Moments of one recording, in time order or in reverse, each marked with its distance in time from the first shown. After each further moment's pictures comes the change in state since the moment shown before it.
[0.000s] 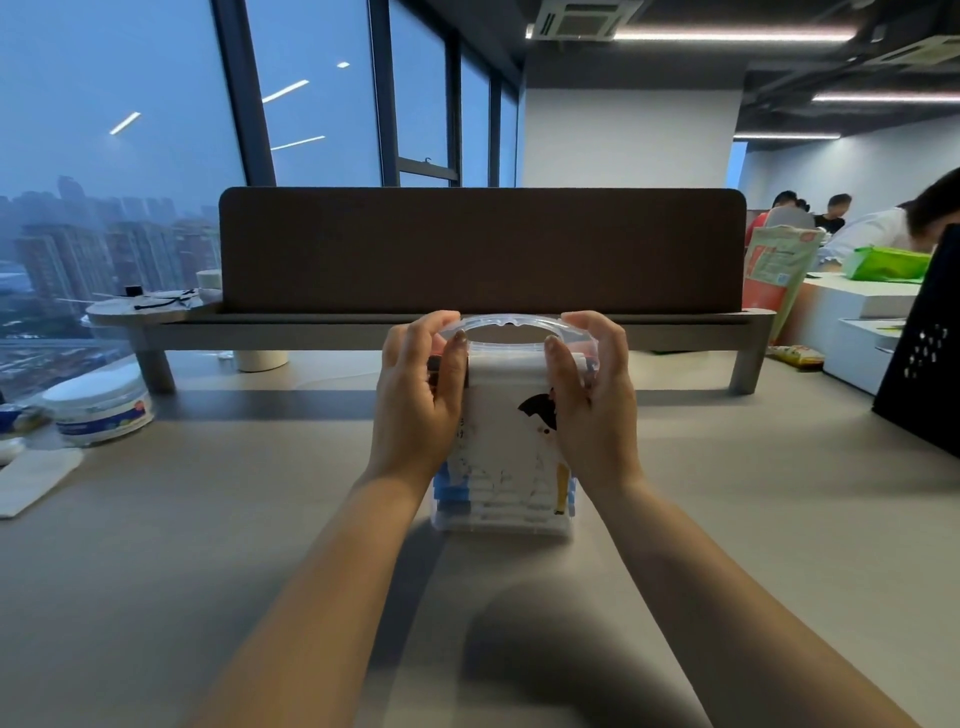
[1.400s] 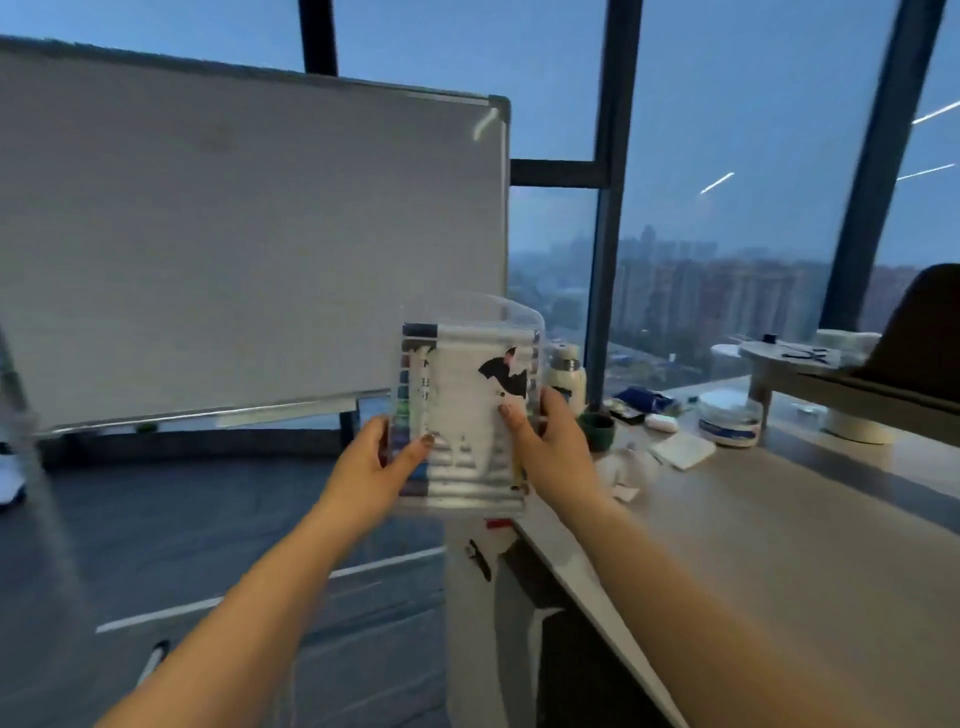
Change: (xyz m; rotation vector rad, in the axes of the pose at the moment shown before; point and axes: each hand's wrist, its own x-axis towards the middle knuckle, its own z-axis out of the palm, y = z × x) left_hand -0.161 0.139 -0.501 0.626 0.481 -0.817; right_hand -0.207 -0.333 0.293 0.839 -1.153 0.267
